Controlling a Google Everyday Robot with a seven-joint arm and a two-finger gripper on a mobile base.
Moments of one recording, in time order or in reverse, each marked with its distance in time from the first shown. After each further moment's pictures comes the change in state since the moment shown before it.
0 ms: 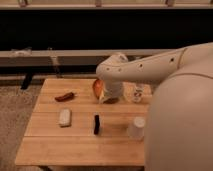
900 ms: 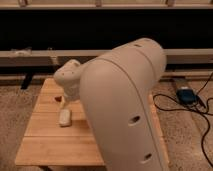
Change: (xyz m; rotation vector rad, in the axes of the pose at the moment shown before) arm -0.008 0.208 0.055 -0.159 0.039 -0.333
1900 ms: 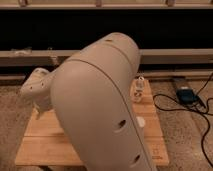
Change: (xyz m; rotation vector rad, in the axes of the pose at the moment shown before) arm 0.024 0.159 -0.009 -0.040 -0.062 -0.195
